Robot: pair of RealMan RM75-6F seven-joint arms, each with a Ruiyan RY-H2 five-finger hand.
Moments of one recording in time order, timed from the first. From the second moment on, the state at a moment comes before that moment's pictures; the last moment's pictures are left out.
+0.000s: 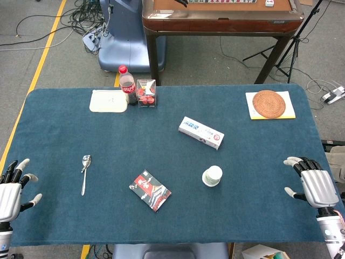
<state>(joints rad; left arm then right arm) -0.08 -1.22 -0.06 -1.50 1.49 1.54 0.16 0.13 -1.09 0.05 -1.62 -1.47 1.37 -0.05</state>
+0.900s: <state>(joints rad) -0.08 -1.20 -0.07 -1.51 1.45 1.52 0.12 0.25 -1.33 0.05 -1.45 -1.58 1.29 -0.13</state>
